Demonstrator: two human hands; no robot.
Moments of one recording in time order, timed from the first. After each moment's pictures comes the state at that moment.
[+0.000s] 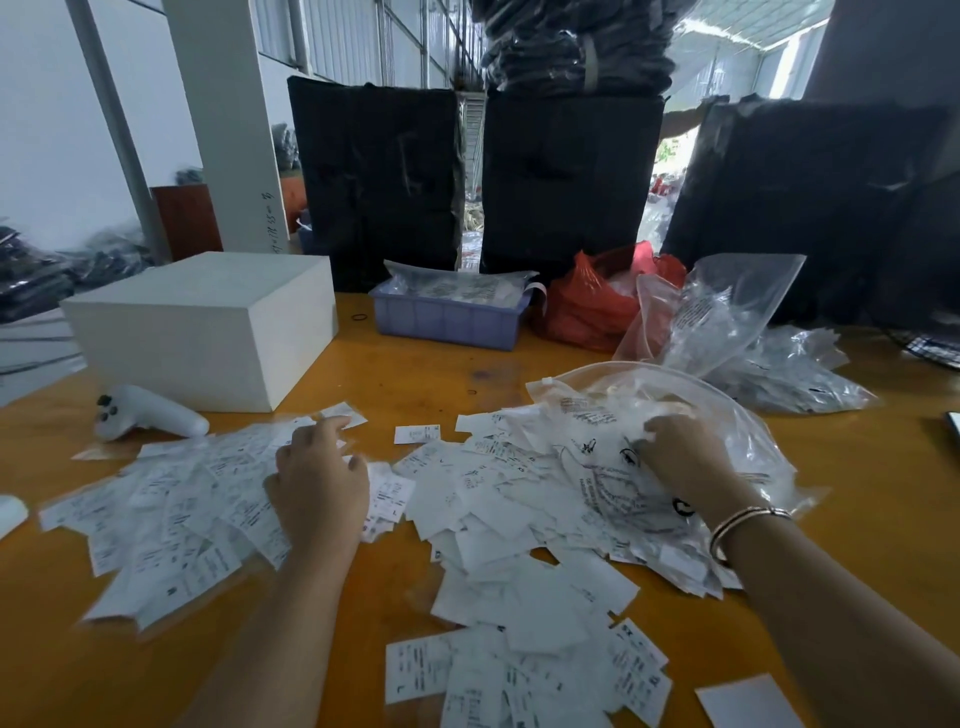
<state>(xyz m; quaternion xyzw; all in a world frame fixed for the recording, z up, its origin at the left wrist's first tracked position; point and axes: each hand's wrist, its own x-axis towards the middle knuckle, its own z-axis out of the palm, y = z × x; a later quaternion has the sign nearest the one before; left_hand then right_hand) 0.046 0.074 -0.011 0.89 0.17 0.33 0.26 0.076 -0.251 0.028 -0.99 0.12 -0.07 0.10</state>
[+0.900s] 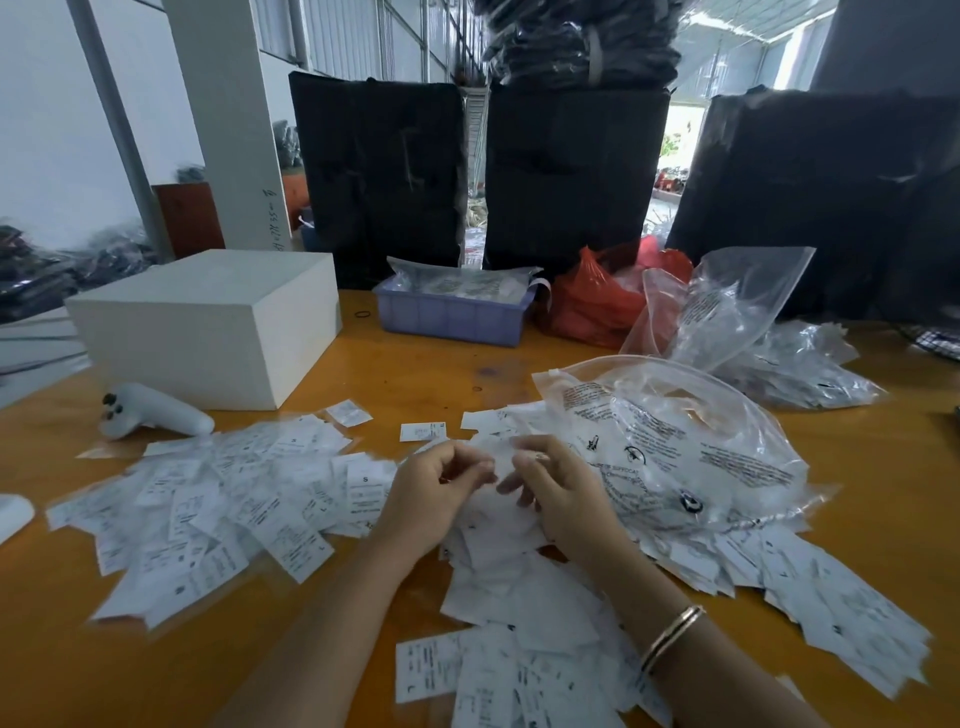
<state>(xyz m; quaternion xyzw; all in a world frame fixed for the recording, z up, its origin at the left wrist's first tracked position) 0.034 0.024 -0.012 0.81 -0.13 0.11 0.57 0.018 -0.135 -0.003 -0.80 -0.10 -0.09 0.58</state>
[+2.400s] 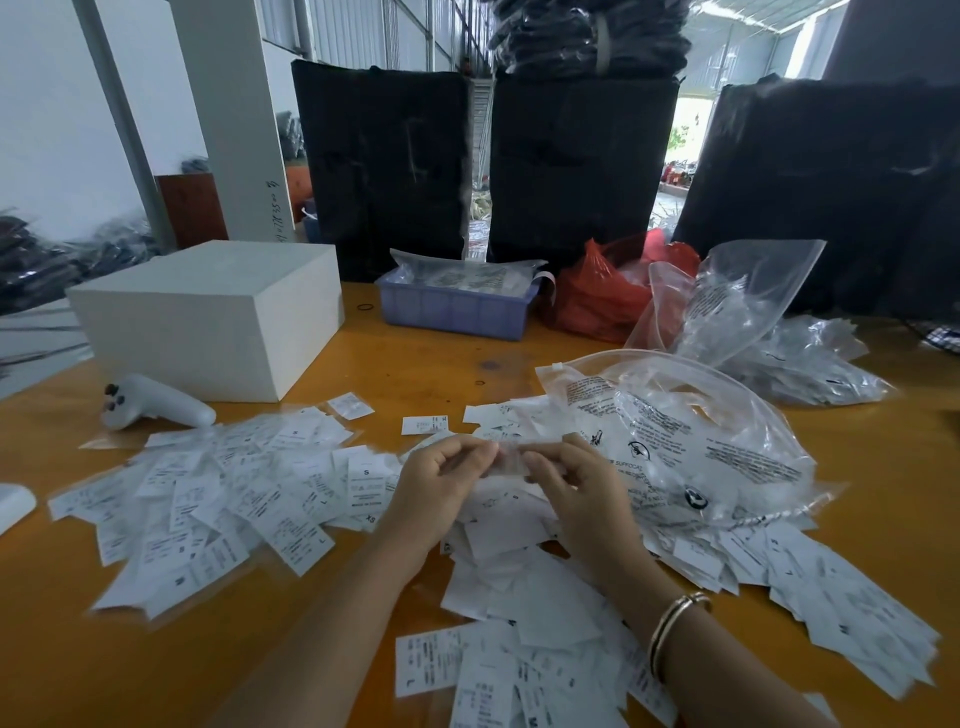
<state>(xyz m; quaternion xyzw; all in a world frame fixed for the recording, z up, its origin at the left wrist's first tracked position) 0.027 0.016 -0.008 0.75 -0.13 0.10 0.64 0.014 -0.141 -0.007 -0.81 -0.12 -0.21 0.53</state>
